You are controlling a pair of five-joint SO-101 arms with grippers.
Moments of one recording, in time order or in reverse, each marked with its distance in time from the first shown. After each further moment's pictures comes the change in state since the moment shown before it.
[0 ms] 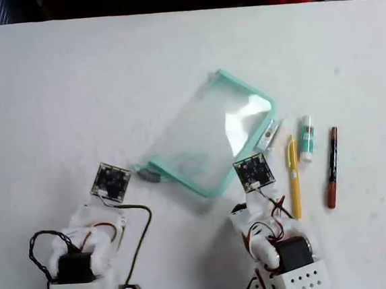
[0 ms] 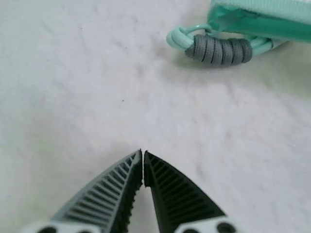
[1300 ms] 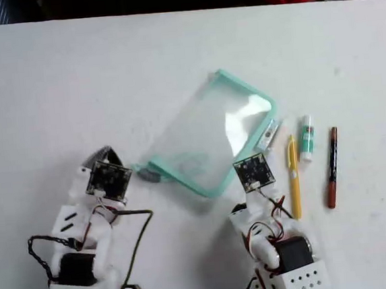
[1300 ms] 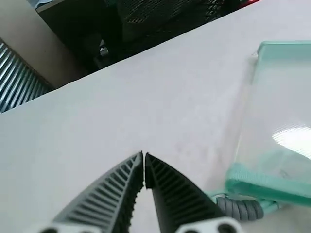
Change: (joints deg) left arm 5.5 0.0 -2.6 -31.6 0.0; right arm 0.0 0.0 0.0 0.0 0.0
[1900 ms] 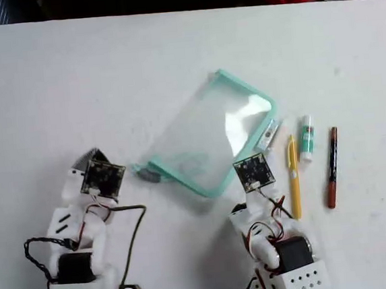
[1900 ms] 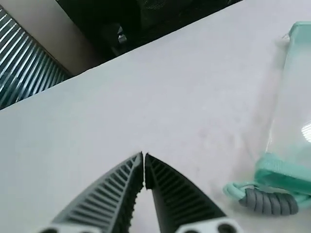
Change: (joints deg) left arm -5.5 0.0 2.6 -1.6 -2.5; right arm 0.0 0.0 0.0 0.0 0.0
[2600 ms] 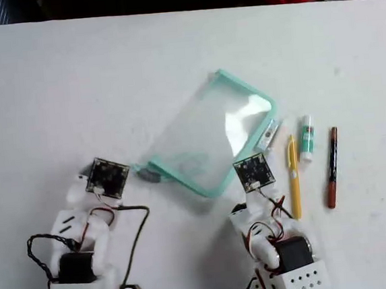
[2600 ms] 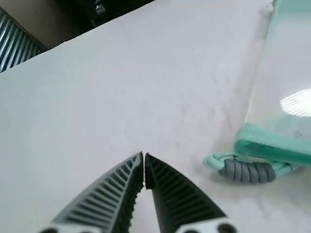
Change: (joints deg) left arm 1.6 0.0 0.0 6.9 1.1; right arm 0.0 0.0 0.0 0.0 0.0
